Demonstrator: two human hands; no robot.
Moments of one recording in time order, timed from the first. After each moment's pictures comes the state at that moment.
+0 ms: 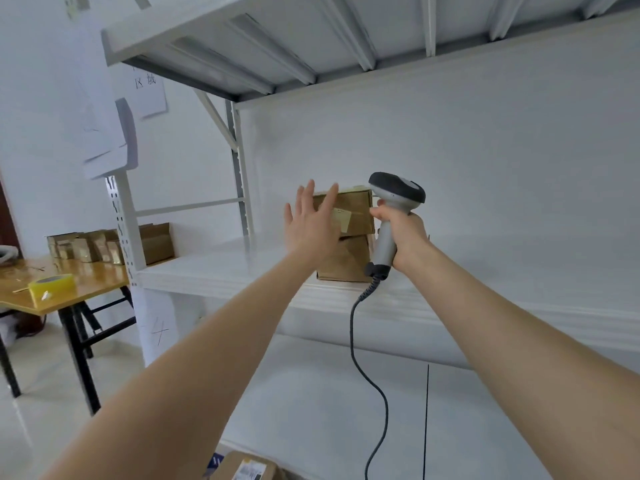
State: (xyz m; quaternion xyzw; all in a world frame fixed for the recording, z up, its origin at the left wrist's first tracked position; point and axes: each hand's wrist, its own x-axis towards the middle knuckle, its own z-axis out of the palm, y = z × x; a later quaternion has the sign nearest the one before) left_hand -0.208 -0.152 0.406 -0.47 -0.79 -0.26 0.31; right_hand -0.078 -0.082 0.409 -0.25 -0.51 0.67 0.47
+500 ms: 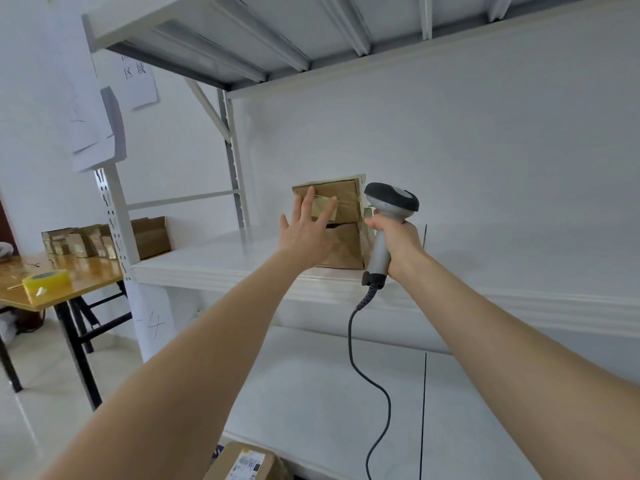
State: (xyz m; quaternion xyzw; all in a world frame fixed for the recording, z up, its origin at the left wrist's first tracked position) left_hand -0.225 -0.147 0.386 -0.52 -0.81 -0.12 0.25; right_hand -0.082 -0.077 0.381 -0.29 -0.51 0.66 0.46
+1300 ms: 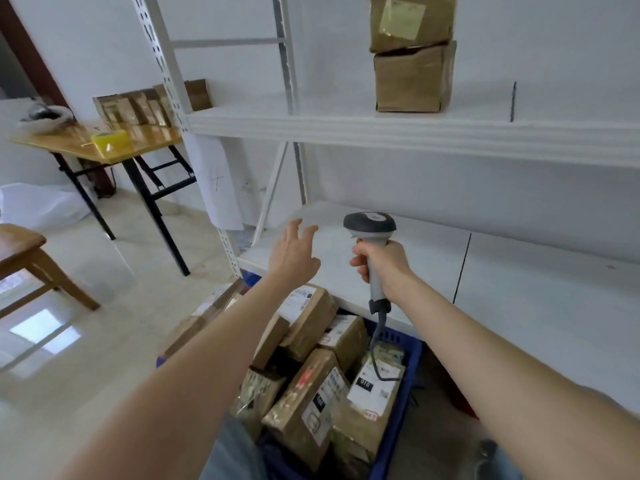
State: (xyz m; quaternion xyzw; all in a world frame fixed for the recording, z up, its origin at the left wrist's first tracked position) left_hand -0.240 -0.316 0.142 -0.42 -0.89 -0.14 0.06; right_hand -0.102 -0.219 0.159 -0.39 -0.58 0.68 0.23
